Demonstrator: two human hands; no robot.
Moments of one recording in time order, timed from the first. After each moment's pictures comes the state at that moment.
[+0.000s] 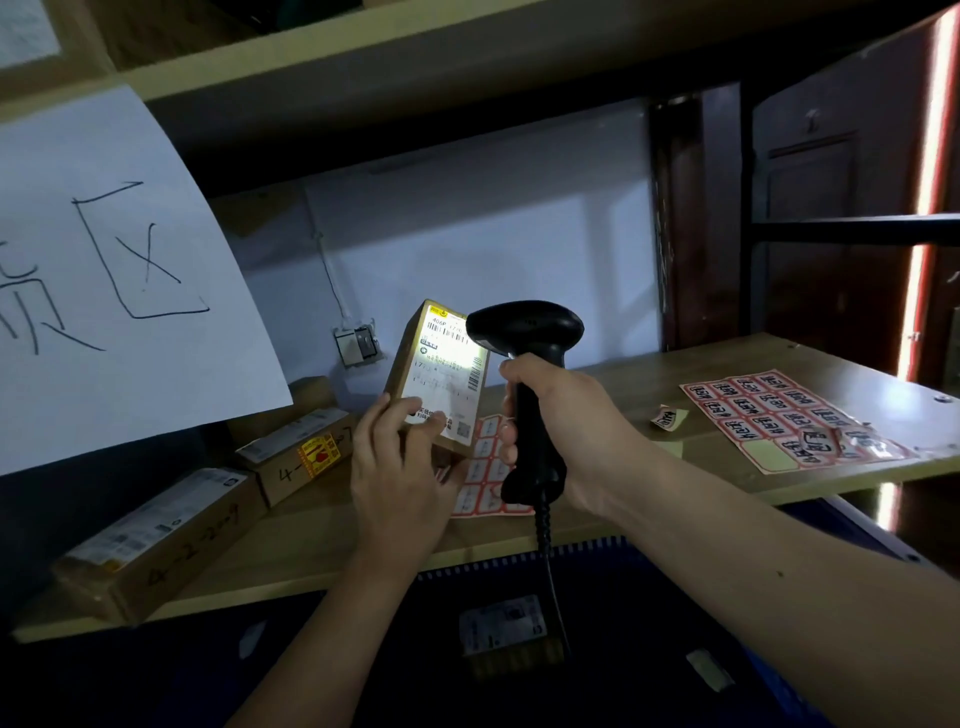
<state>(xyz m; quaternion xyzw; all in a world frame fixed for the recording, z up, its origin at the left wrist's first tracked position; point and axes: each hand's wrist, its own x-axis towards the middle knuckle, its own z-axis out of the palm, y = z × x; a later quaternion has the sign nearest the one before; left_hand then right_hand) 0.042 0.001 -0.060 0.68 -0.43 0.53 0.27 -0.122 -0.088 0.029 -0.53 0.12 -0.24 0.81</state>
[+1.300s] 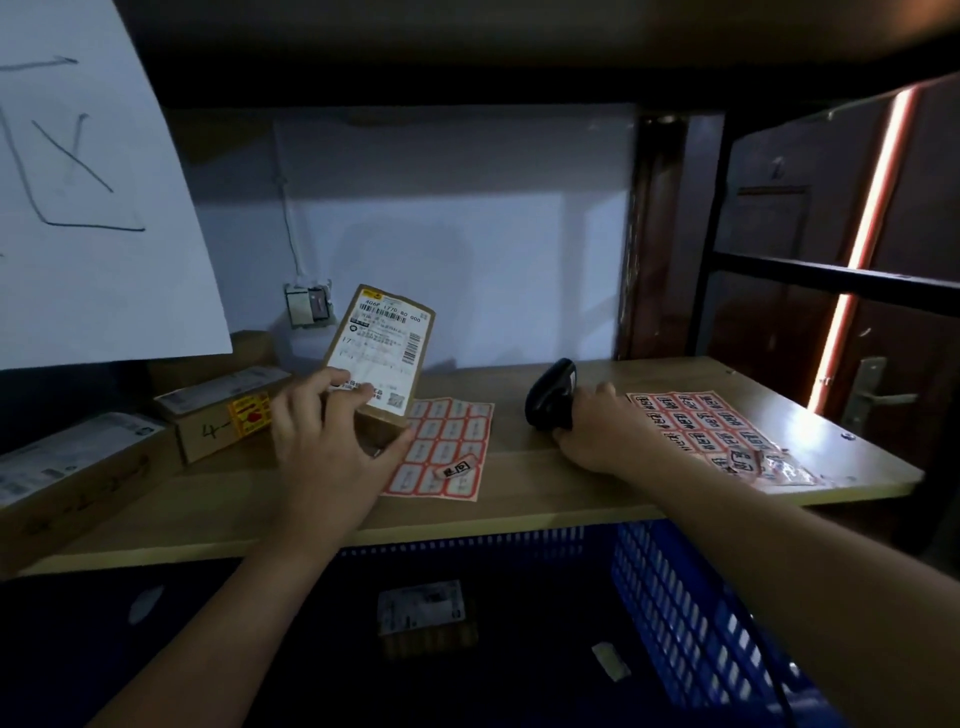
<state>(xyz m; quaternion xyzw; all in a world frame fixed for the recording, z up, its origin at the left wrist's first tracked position) 0.038 0.005 -0.060 0.74 -0.36 0.43 0.36 -0.104 -0.220 -0.030 -0.93 0.36 -0.11 0.06</state>
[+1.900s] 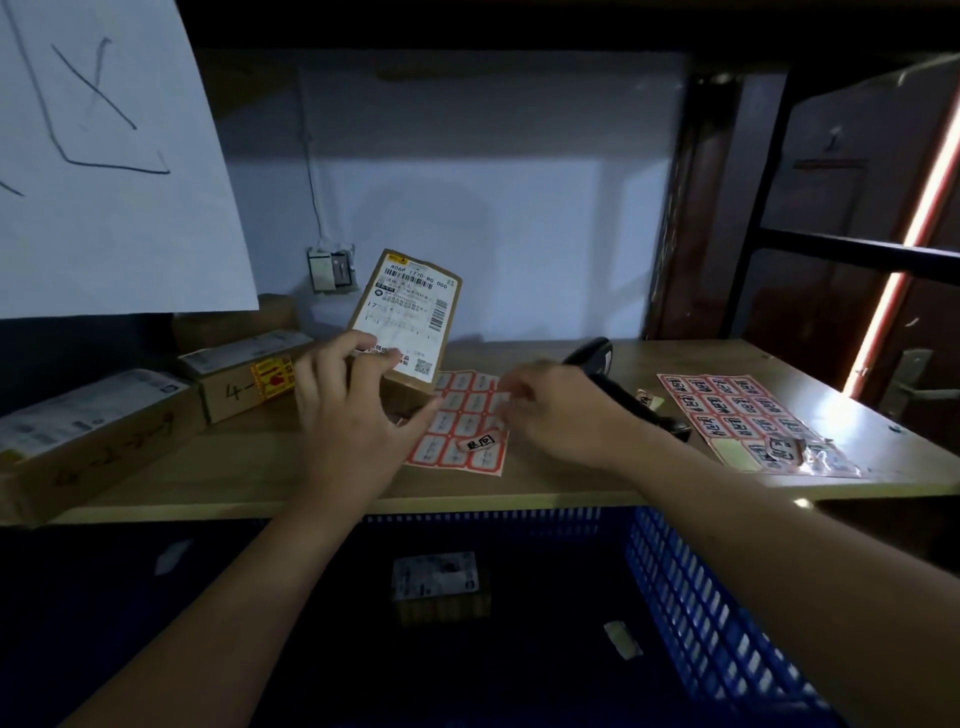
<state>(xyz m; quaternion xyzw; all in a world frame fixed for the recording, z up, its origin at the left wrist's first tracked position) 0.037 0.006 -0.060 0.74 -0.36 0.43 0.36 -0.088 -0.159 -0.016 -0.96 0.11 -0.18 0.17</state>
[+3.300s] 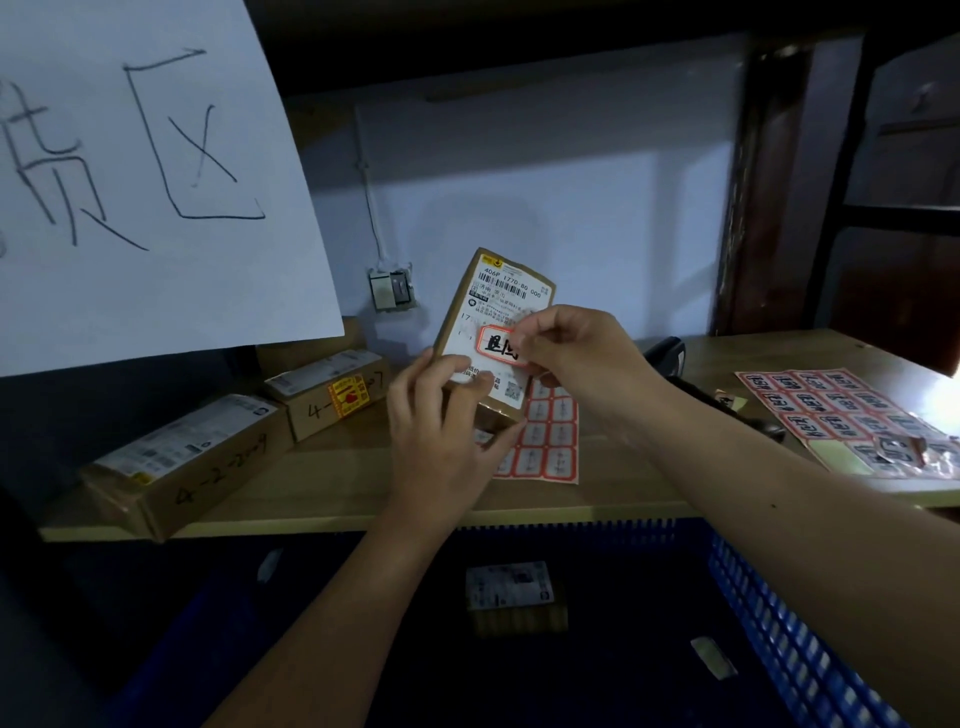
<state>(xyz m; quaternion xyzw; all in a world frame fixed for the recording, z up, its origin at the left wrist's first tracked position) 0.044 0.006 -0.066 0.65 -0.44 0.53 0.31 -0.060 -0.112 0.020 -0.72 0.10 -0.30 0.62</state>
